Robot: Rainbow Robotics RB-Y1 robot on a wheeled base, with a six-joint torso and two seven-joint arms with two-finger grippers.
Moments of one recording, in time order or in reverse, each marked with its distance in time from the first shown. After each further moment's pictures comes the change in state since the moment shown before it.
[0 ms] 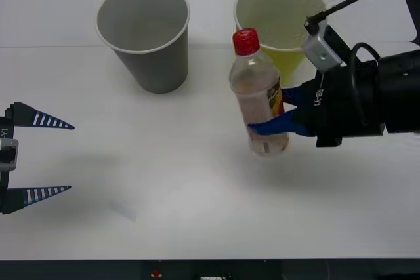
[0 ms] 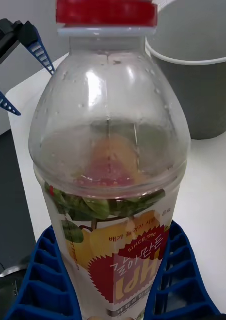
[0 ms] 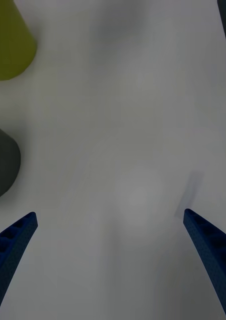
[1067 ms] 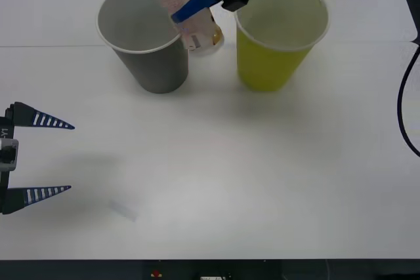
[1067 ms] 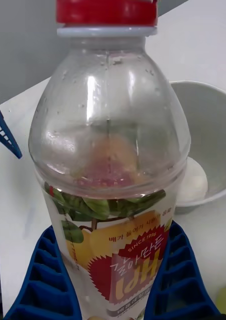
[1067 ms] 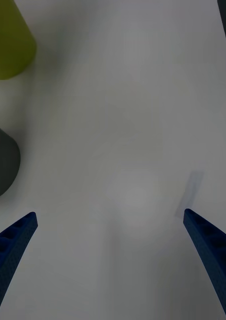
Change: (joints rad) right arm -0.874 0.291 0.344 0.780 0.094 -0.135 -0.005; left arm 0.000 0.000 0.000 0.000 0.000 0.000 0.000
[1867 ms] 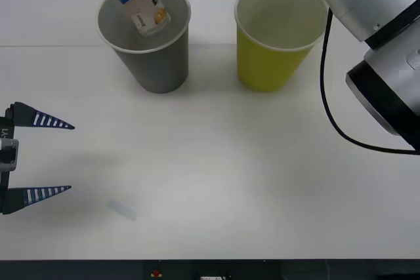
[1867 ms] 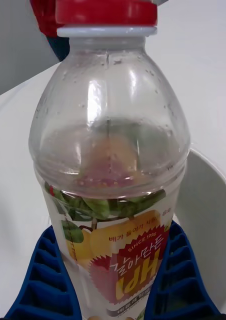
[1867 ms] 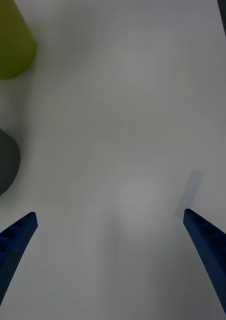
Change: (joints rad) right arm -0.268 0.311 0.162 0.581 0.194 0.286 0.077; left arm 0.000 0.000 0.000 0.000 0.000 0.000 0.000
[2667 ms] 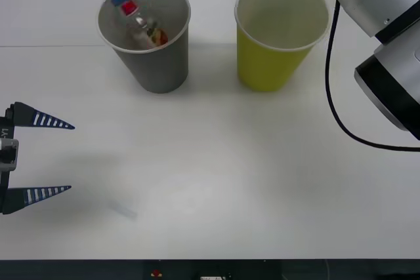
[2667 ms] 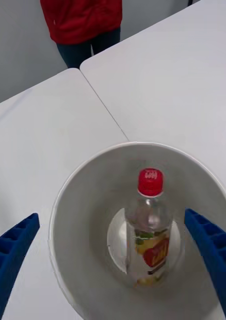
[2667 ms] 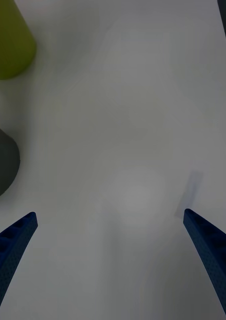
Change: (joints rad) right arm -0.003 -0.054 -0.001 0.000 -0.123 -0.019 0.099; left arm 0.000 0.000 0.000 0.000 0.000 0.000 0.000
